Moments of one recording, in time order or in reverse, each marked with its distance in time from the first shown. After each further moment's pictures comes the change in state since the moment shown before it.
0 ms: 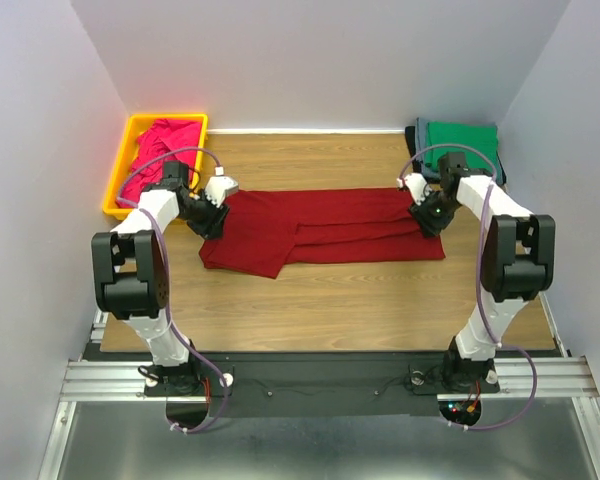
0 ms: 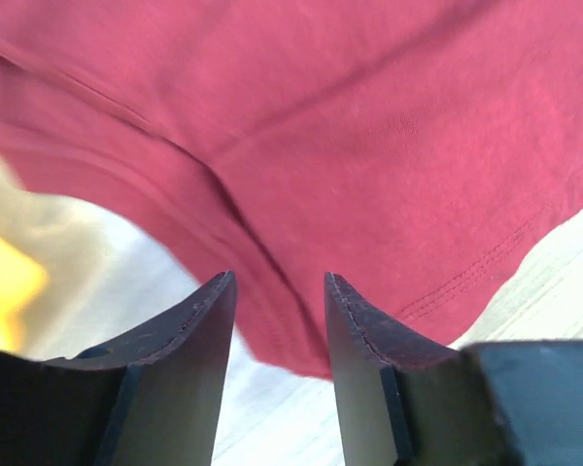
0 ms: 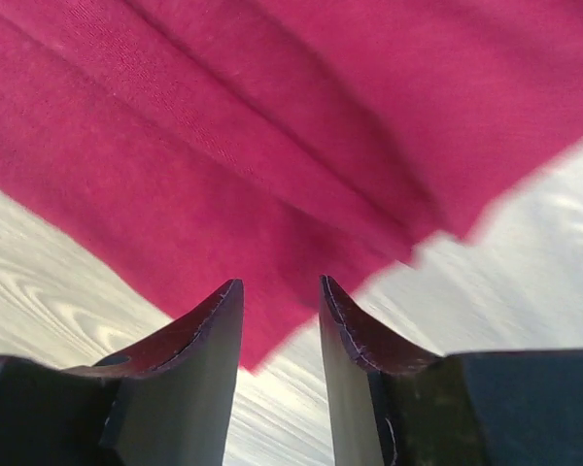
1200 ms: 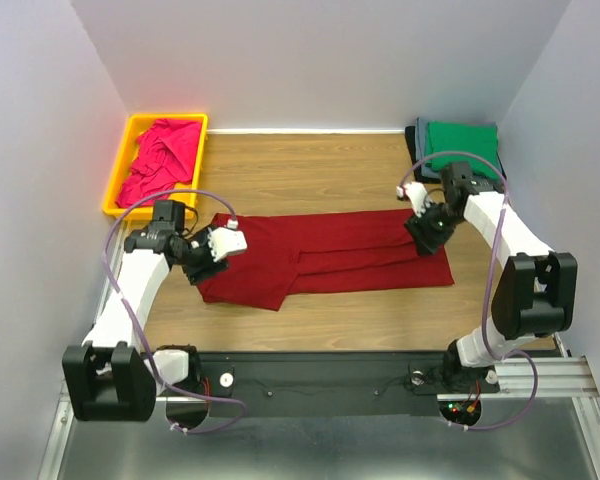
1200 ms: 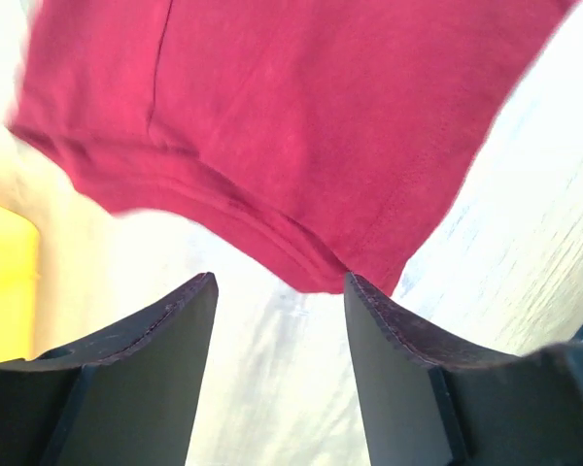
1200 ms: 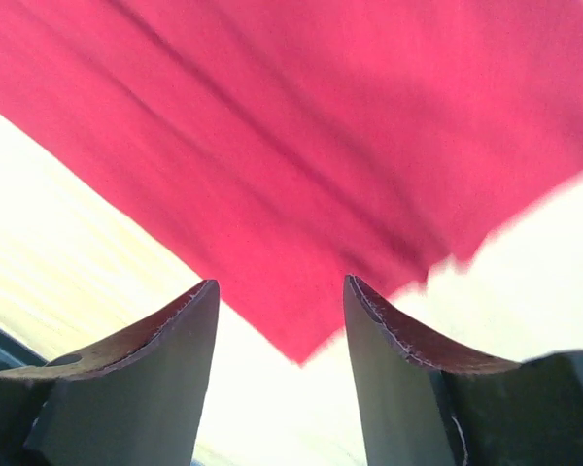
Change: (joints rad) left arm -0.060 -0.570 -0.334 -0.236 -0.047 0.419; right arm 0.034 -0.257 -0.186 -0.124 -0.069 0.061
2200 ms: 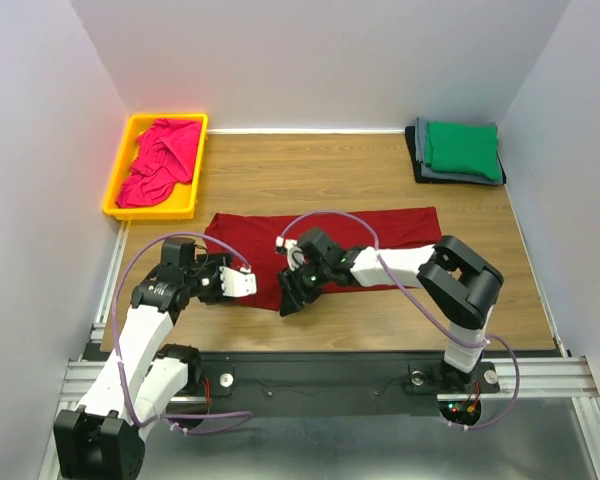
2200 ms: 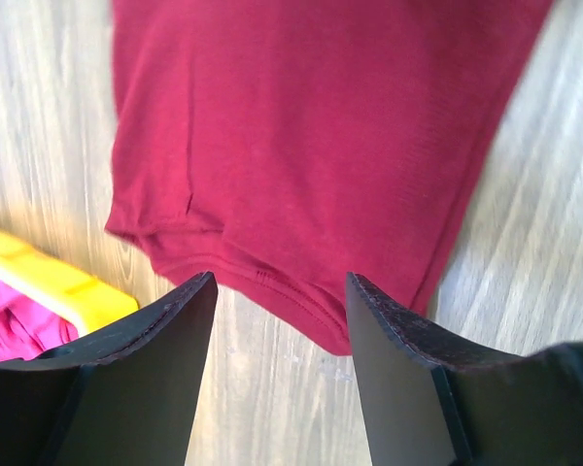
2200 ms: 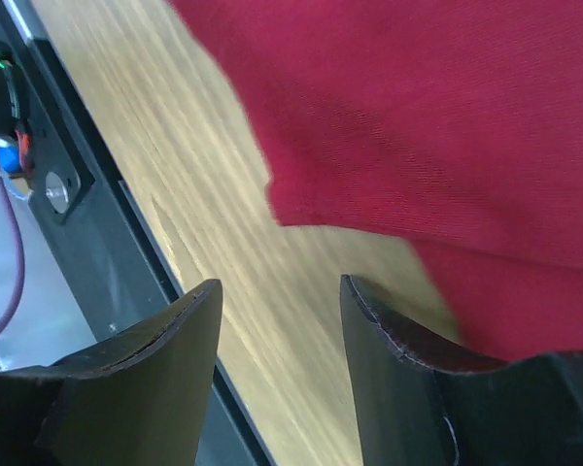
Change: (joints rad) left arm -0.146 -0.368 -0.341 0.266 -0.003 0.169; right arm 0.883 0.262 -0.154 0.895 -0.248 1.146
